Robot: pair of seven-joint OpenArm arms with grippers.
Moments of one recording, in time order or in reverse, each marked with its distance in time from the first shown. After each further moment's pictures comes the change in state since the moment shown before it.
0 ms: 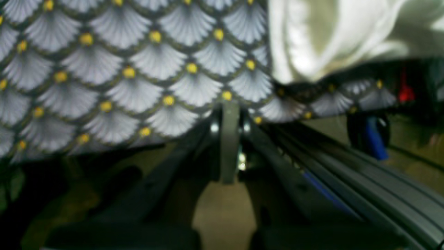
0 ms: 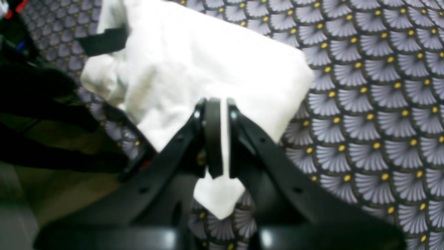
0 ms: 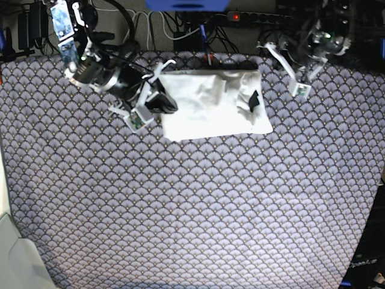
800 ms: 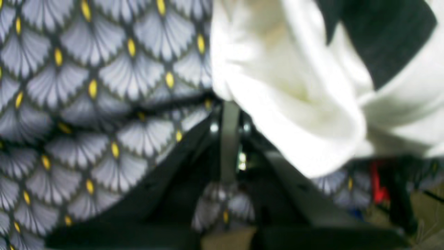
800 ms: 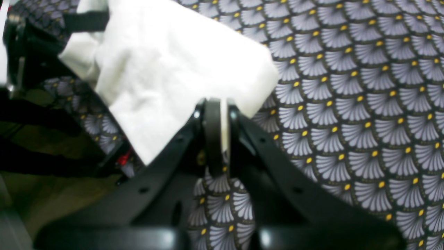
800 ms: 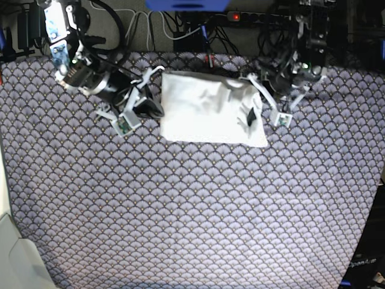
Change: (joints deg) left arm -14.3 9.2 1.4 -13.0 8.5 -0.9 -1.5; right arm 0.2 1.2 3.4 0.0 0.0 0.0 -0.4
